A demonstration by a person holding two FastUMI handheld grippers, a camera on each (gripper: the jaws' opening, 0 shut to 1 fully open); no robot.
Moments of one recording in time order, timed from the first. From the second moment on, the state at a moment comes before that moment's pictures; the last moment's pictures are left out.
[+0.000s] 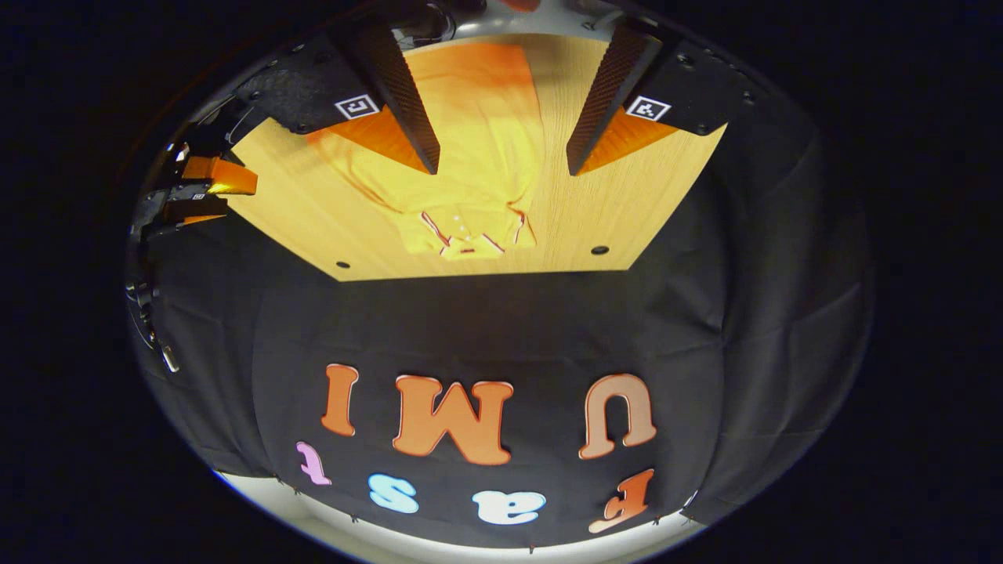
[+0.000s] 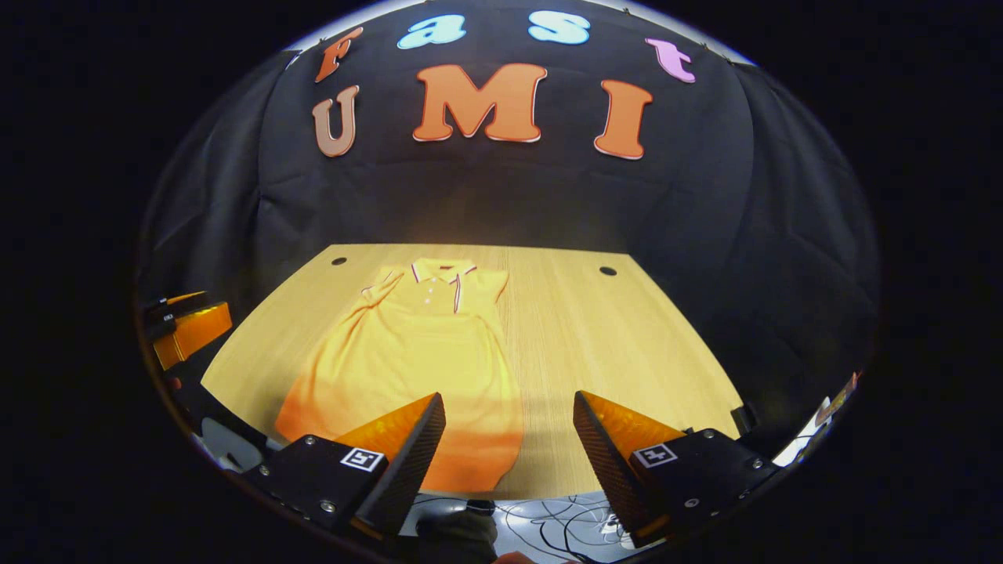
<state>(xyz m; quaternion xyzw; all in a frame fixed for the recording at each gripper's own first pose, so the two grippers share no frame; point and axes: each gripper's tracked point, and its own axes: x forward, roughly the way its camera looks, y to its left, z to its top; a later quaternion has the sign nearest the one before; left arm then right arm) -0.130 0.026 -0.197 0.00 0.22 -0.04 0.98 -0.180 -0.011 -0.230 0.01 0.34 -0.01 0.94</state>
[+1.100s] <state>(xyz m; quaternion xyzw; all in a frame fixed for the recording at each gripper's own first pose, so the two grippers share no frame) -0.172 0.024 -0.380 -0.04 0.49 -0.01 0.87 -0.229 0.011 -0.370 0.06 0.54 0.02 0.84</state>
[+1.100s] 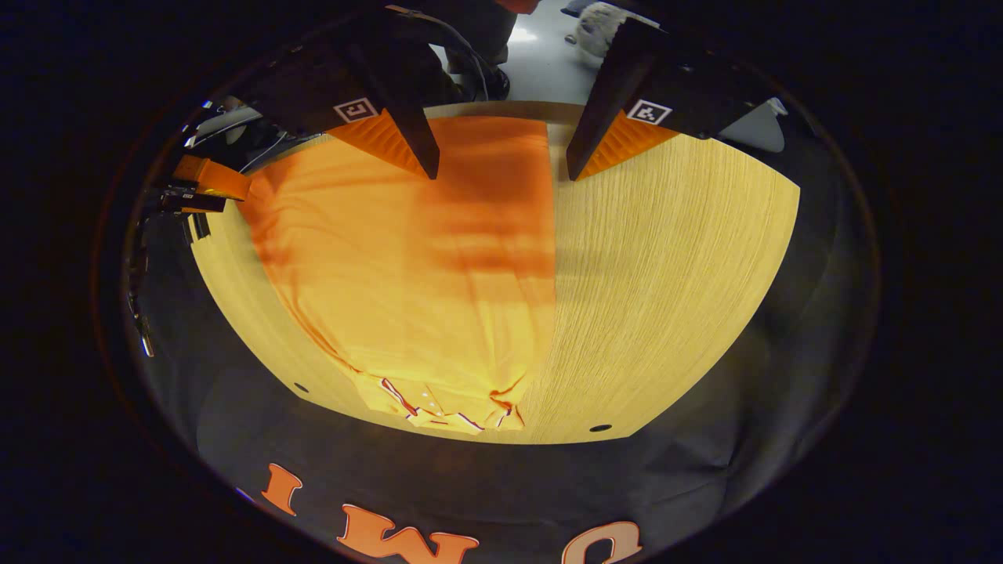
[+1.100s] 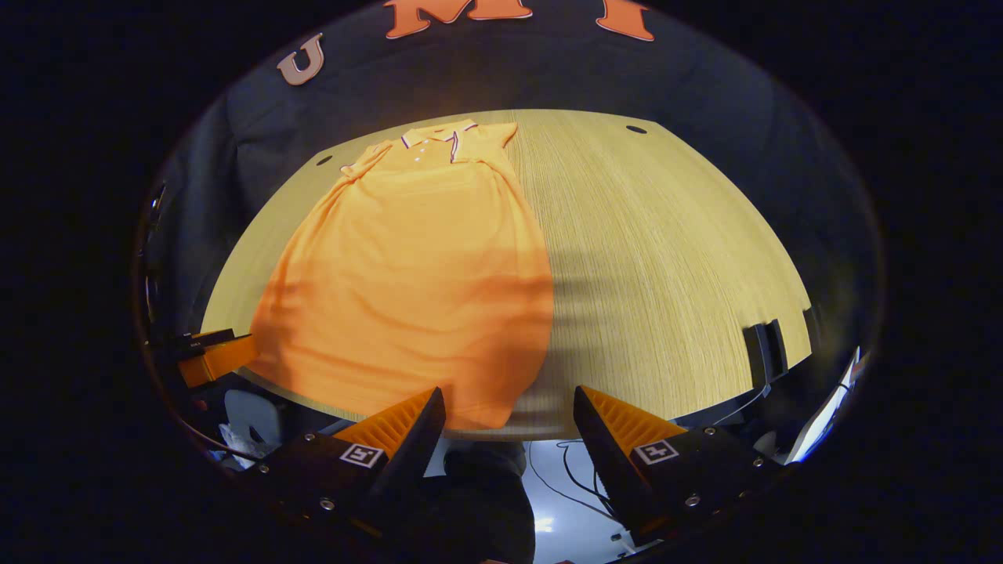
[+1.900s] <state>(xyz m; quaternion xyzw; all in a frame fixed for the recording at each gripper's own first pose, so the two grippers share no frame) -0.177 0.035 -0.413 -0.01 0.57 -0.01 0.82 -0.240 0.022 -0.389 0.08 0.60 0.04 0.79</state>
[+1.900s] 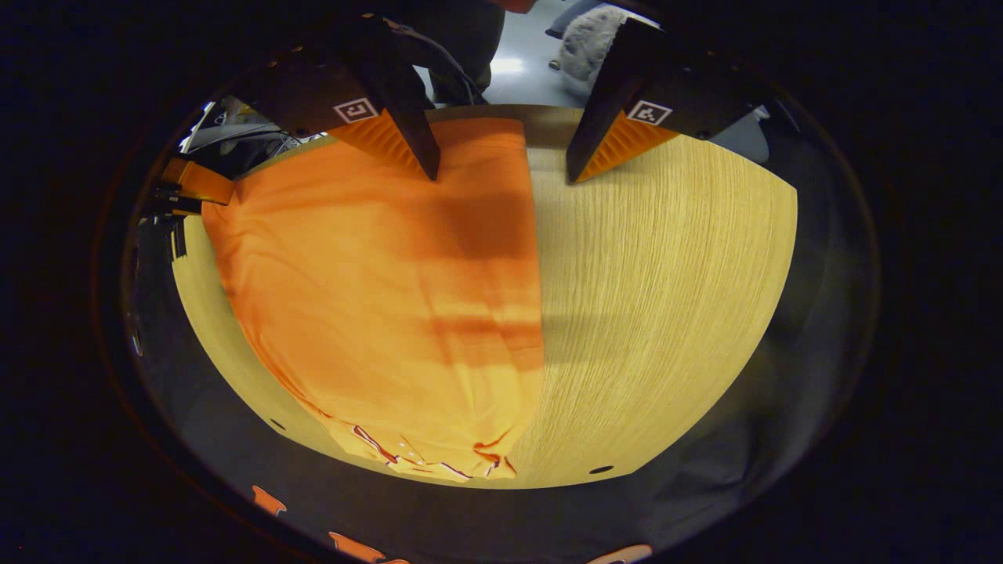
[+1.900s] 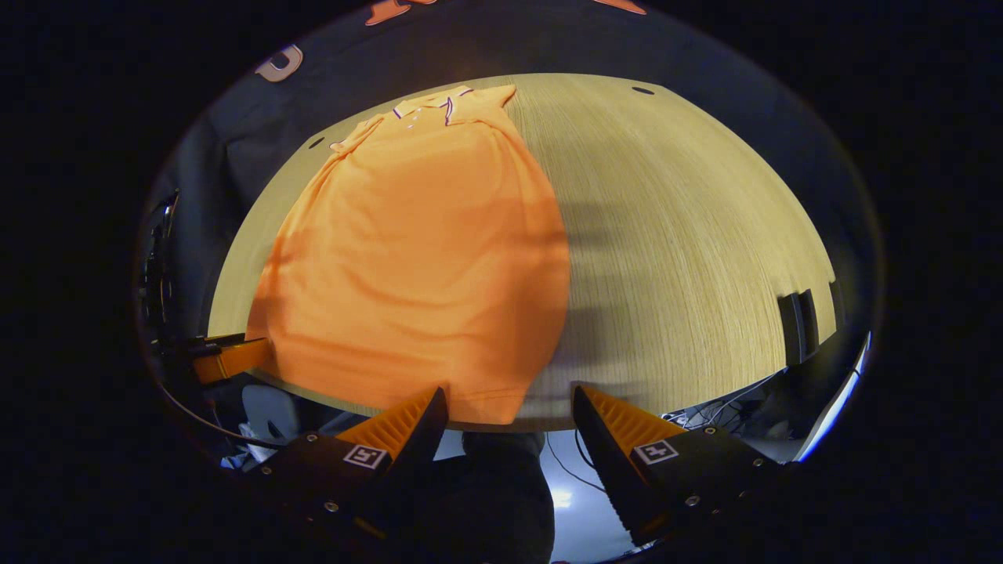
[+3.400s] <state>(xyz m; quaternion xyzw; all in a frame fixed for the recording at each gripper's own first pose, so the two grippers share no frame) -0.119 0.014 -0.363 -0.09 0.57 -0.02 0.81 -0.171 0.030 -0.361 0.12 0.63 0.12 0.76</state>
